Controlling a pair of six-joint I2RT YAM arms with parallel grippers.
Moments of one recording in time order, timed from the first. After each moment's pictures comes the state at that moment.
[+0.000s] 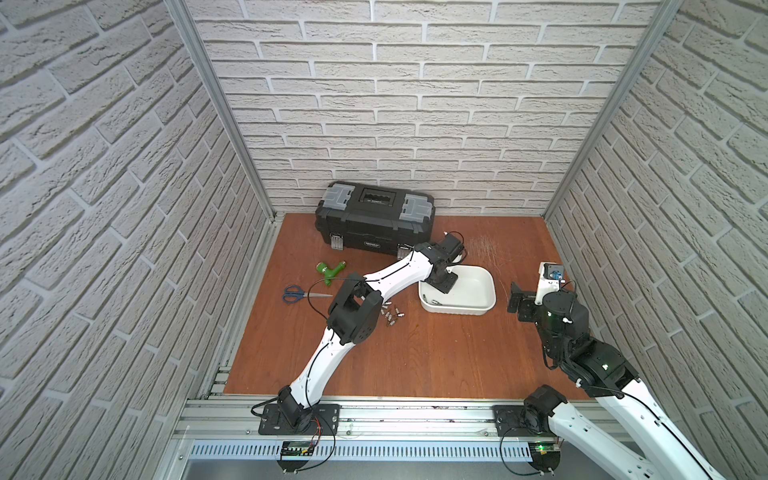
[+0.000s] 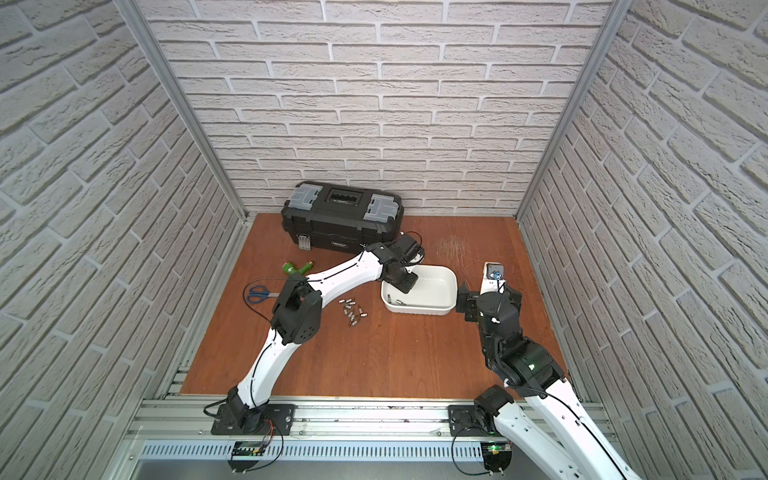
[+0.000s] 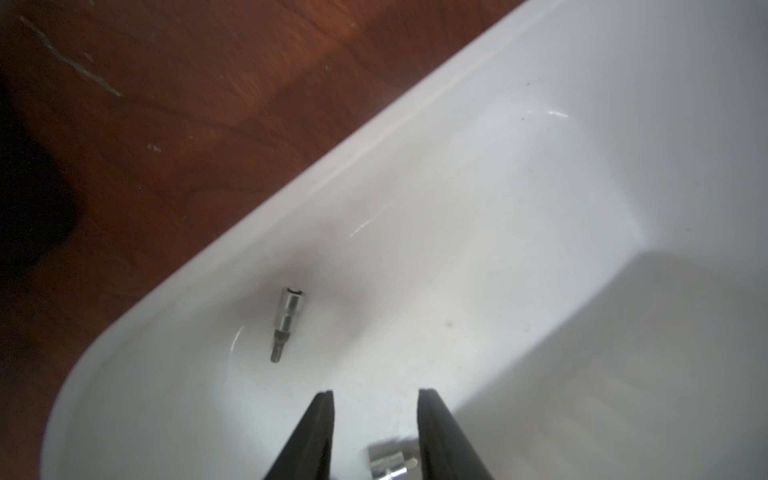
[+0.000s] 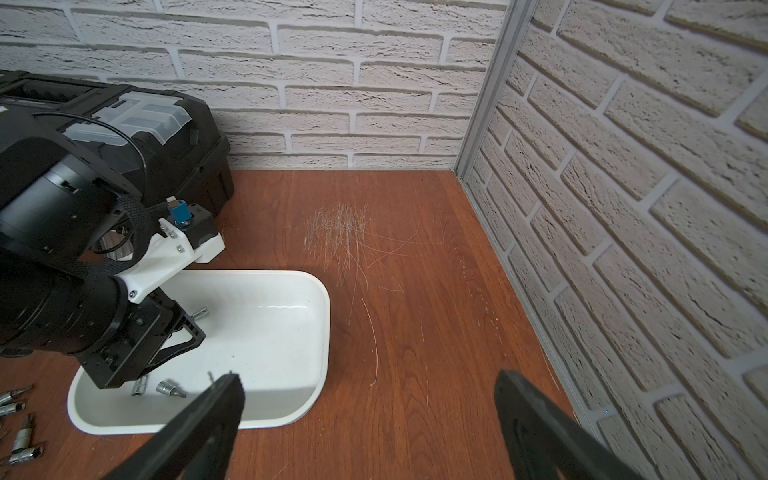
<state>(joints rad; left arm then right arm) -0.85 2.33 2.07 -0.87 0.01 -0.12 0.46 0.60 0.78 -0.65 0.65 0.20</state>
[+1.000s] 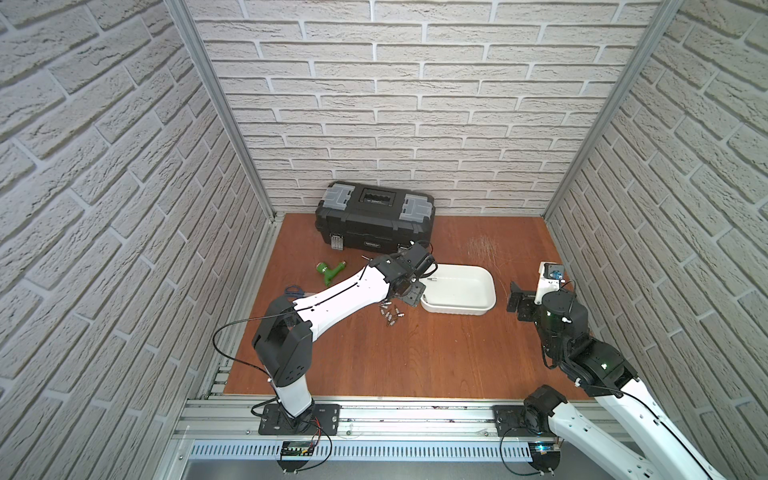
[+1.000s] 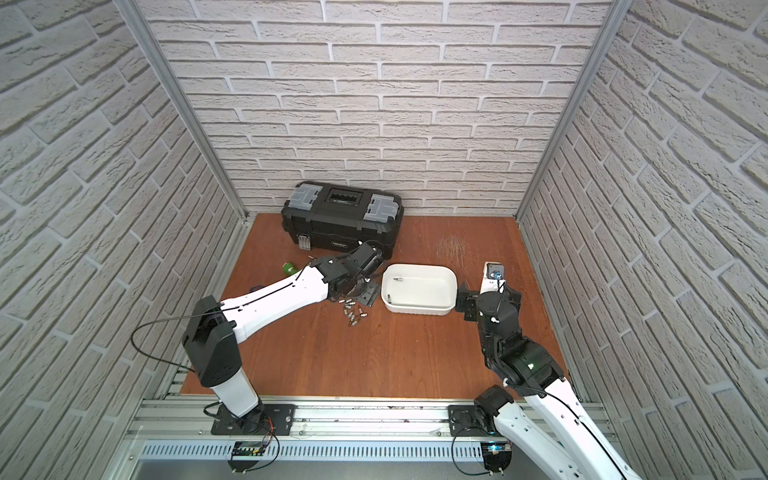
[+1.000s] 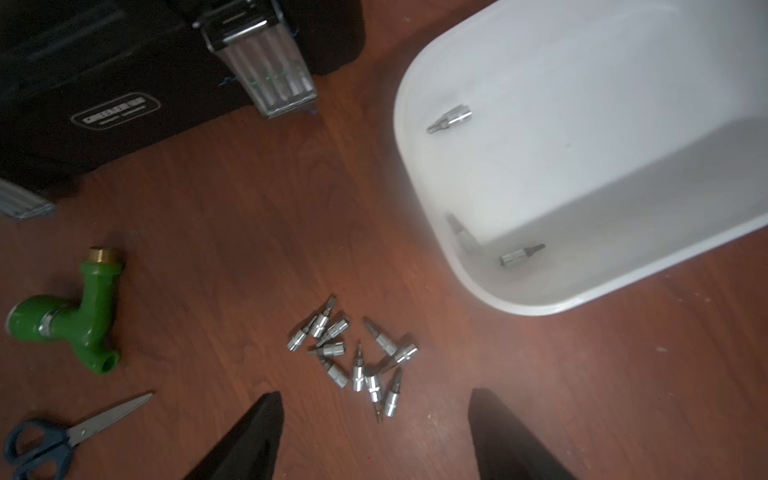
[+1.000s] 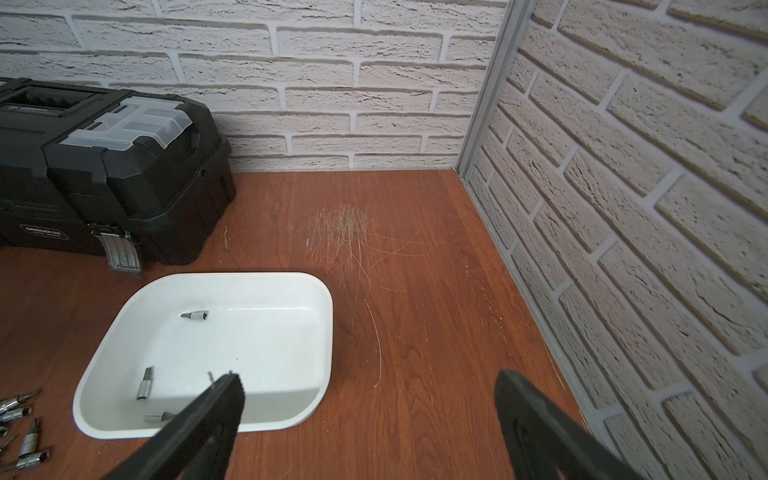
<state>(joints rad) -0.85 1.72 1.45 -0.89 -0.33 -0.31 0.46 0.61 0.78 -0.64 0.65 0.22</state>
